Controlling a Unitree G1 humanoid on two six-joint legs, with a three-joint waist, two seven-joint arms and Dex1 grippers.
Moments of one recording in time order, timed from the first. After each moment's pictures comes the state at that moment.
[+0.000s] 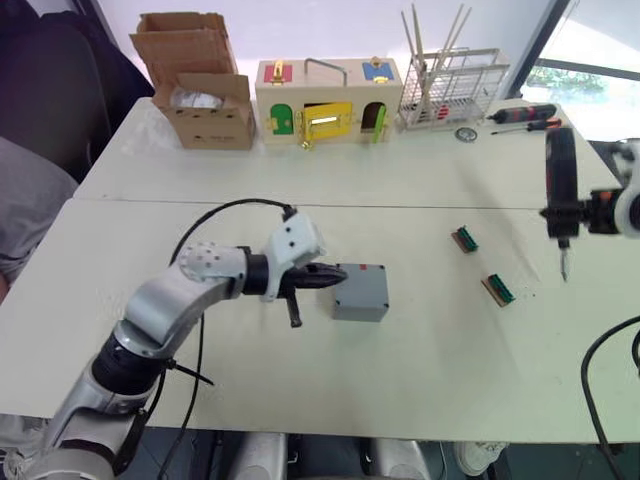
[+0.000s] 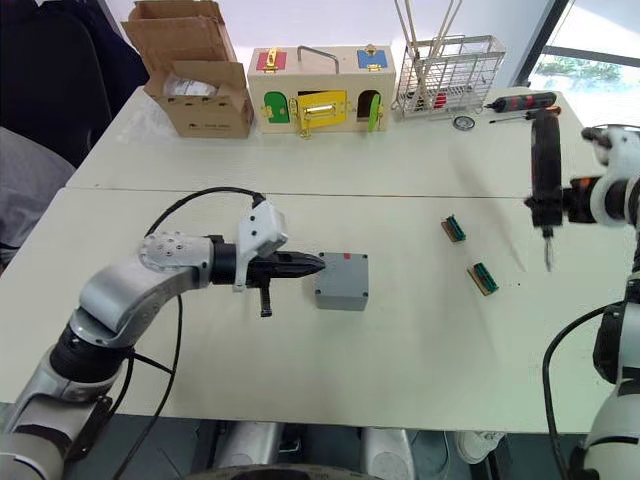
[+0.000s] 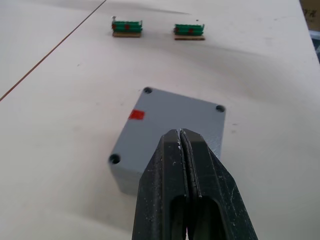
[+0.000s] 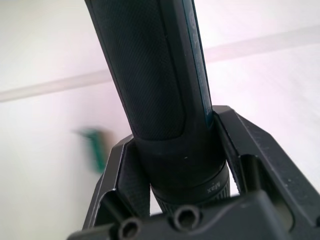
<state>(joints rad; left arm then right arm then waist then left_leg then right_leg) -0.56 0.59 -0.27 -0.39 -0.47 0.80 -0.88 -0.89 -0.96 -0.22 0.45 0.13 1.10 0.94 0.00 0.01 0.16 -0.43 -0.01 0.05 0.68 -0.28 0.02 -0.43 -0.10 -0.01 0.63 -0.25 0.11</state>
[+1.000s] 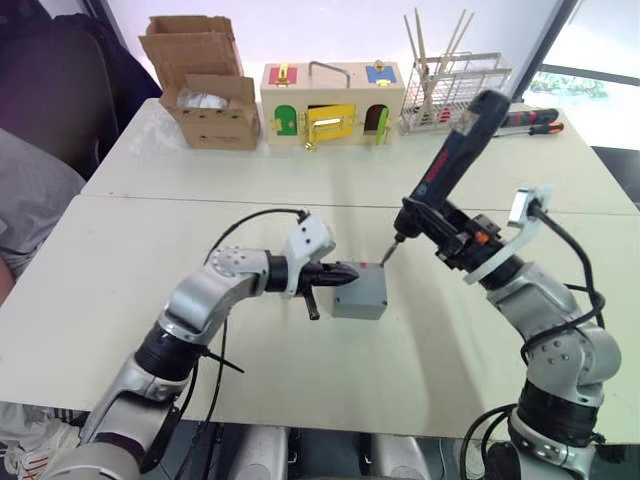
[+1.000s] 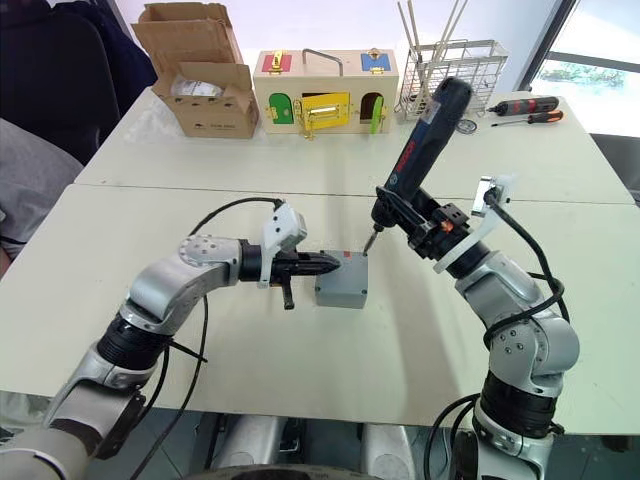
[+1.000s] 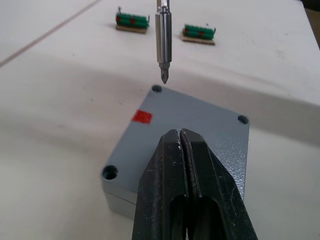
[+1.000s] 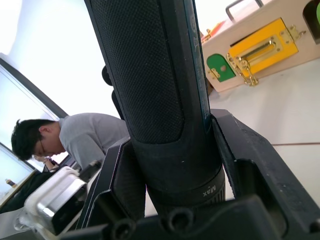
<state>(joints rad) -0.58 0.41 -0.34 -0.15 -0.37 0.69 -0.87 -0.29 -0.25 -0.39 -0.48 0.70 0.80 0.53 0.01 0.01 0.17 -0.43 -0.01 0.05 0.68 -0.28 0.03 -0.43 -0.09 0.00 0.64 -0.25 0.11</state>
